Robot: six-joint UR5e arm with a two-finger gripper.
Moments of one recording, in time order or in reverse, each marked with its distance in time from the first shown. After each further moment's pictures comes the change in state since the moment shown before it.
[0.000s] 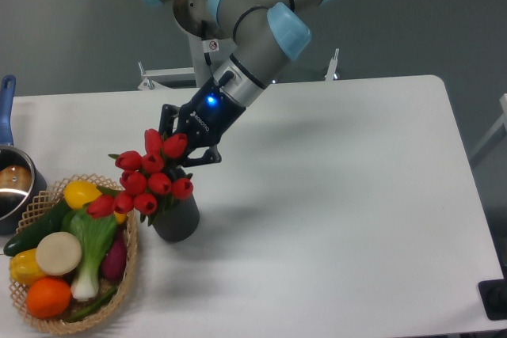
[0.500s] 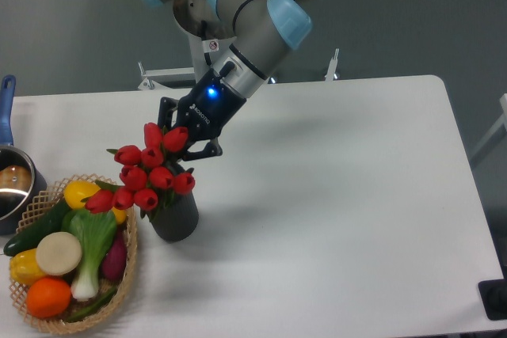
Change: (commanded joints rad) arm 0.014 0.034 0.020 0.000 -0.026 -0.130
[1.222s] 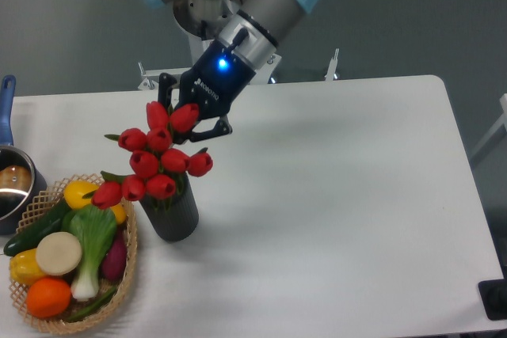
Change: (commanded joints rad) arm 0.051 0.063 0.089 -0.002 -0.063 -0.210
